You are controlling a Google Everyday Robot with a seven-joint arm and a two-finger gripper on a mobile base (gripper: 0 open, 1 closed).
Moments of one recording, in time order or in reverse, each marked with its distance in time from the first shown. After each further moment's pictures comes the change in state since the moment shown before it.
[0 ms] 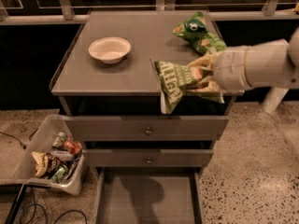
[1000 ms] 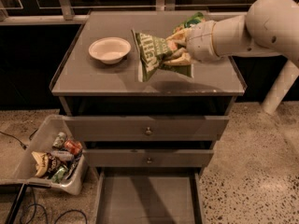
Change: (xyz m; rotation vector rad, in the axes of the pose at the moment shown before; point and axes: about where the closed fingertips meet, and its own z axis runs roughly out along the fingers) arm -0.008 -0.083 0.079 0.014 -0.151 0.081
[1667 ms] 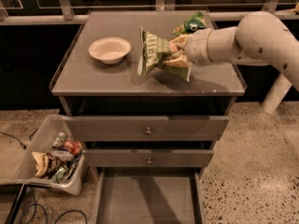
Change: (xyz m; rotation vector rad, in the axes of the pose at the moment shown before) arm 0.042 -0.011 0.031 0.078 0.024 0.206
